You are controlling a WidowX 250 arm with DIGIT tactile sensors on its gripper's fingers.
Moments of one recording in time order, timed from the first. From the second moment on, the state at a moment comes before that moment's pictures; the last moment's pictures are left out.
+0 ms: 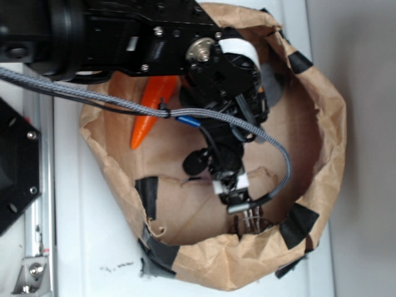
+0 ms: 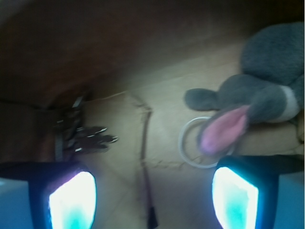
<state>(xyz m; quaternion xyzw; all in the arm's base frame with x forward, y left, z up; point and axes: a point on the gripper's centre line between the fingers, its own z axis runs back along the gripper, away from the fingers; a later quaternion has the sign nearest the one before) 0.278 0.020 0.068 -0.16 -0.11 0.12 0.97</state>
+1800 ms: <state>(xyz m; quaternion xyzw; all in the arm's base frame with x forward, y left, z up) 0.307 -0.048 0.042 -0.25 -0.04 0.10 0.96</state>
